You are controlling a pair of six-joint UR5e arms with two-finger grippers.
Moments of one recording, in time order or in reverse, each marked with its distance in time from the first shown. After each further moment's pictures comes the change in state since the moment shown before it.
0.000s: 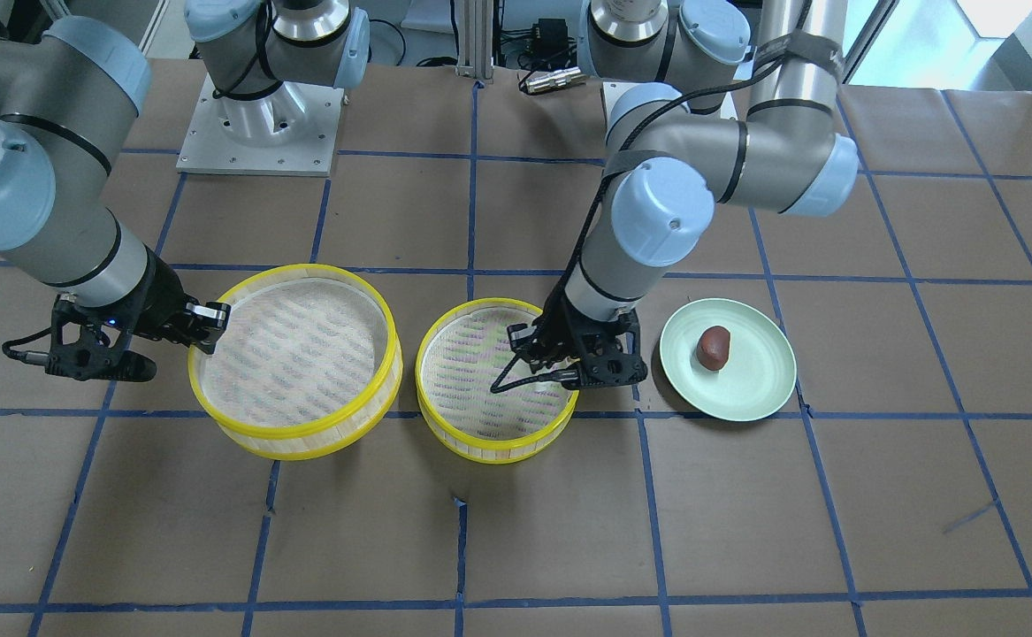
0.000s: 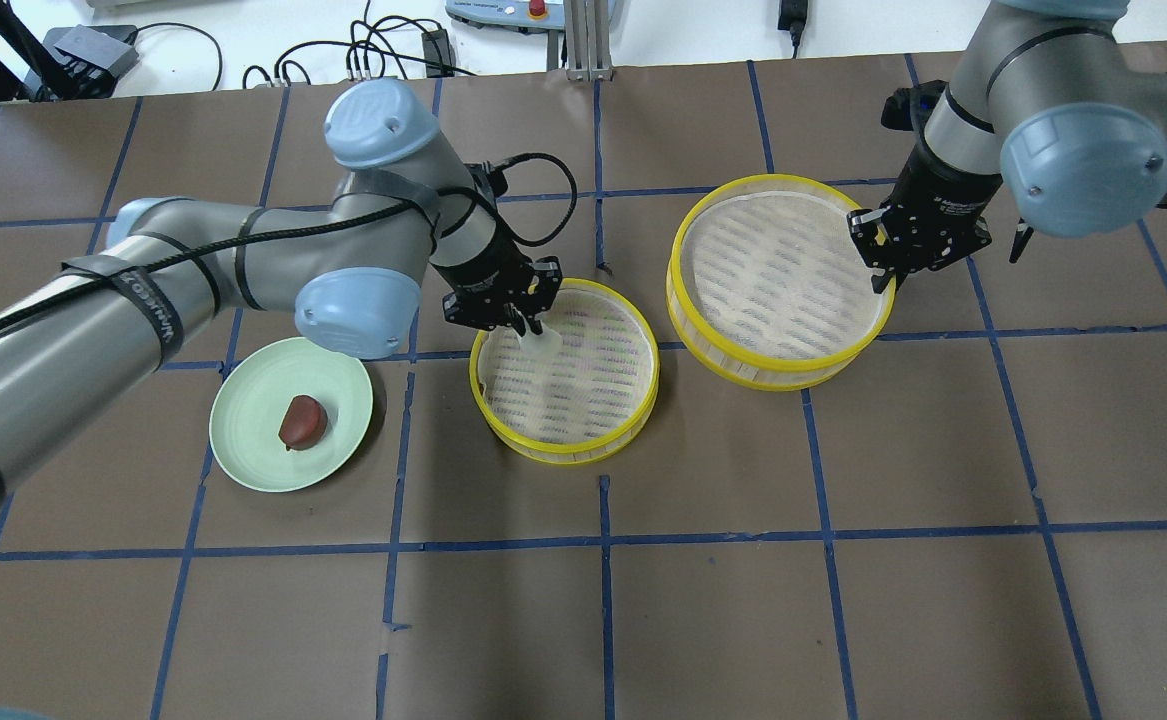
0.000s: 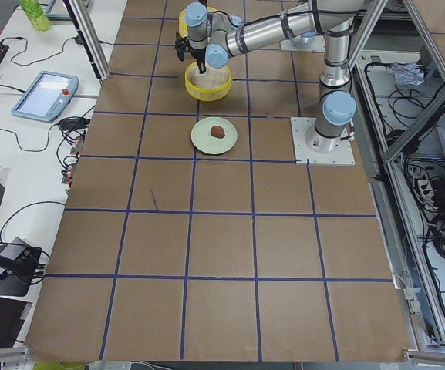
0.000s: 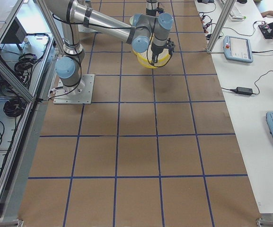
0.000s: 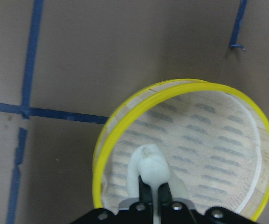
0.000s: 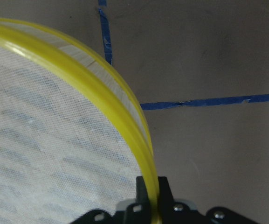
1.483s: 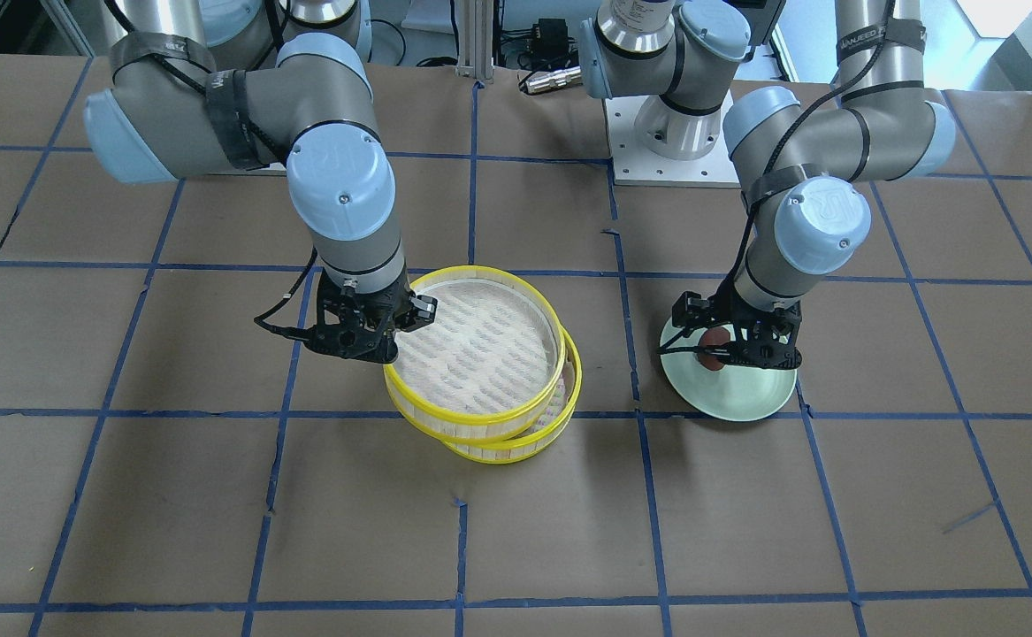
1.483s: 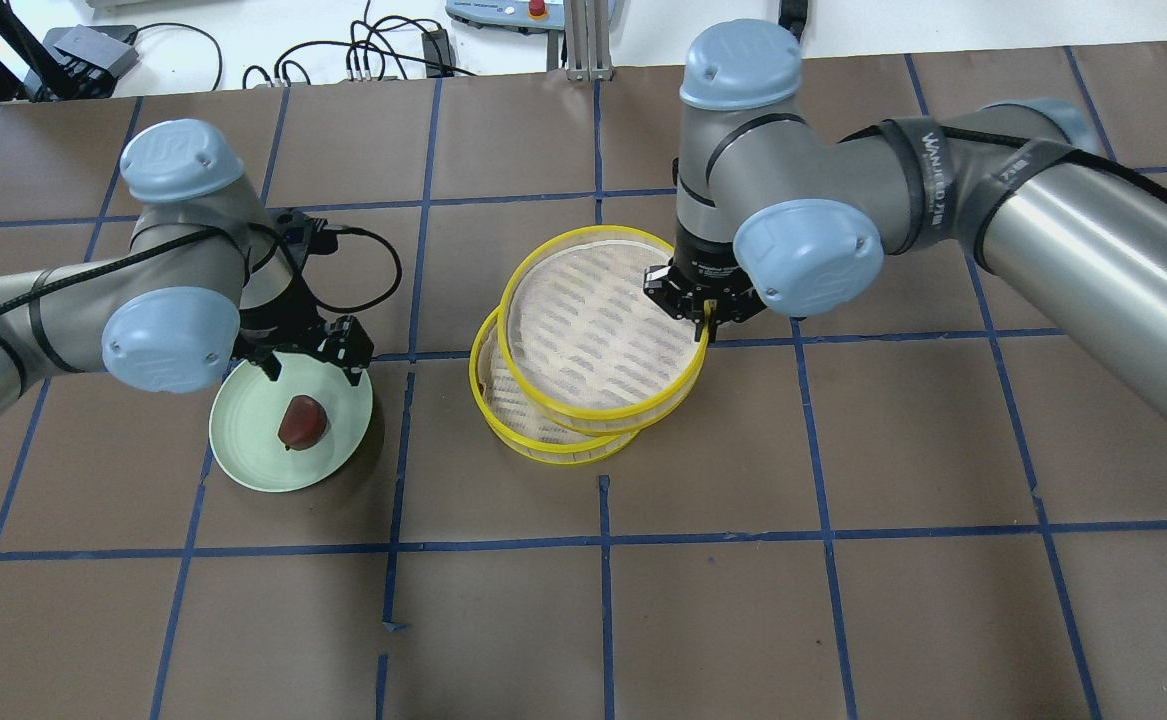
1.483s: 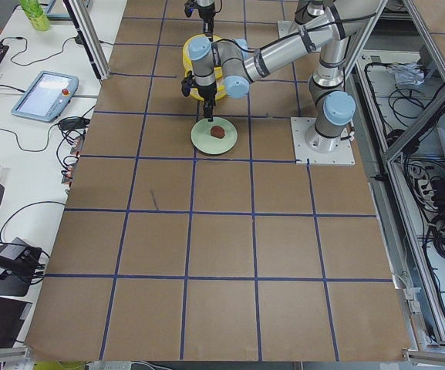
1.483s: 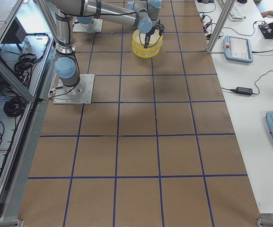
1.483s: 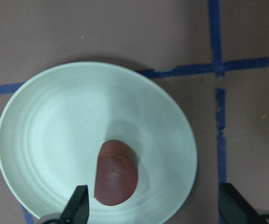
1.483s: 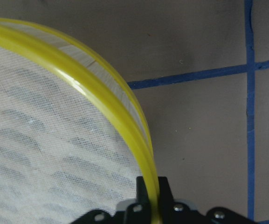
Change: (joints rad) left arm 0.371 0.170 -0.228 -0.118 0.329 0.692; right arm 0.403 0.098 -0.032 -0.069 -0.042 0.476
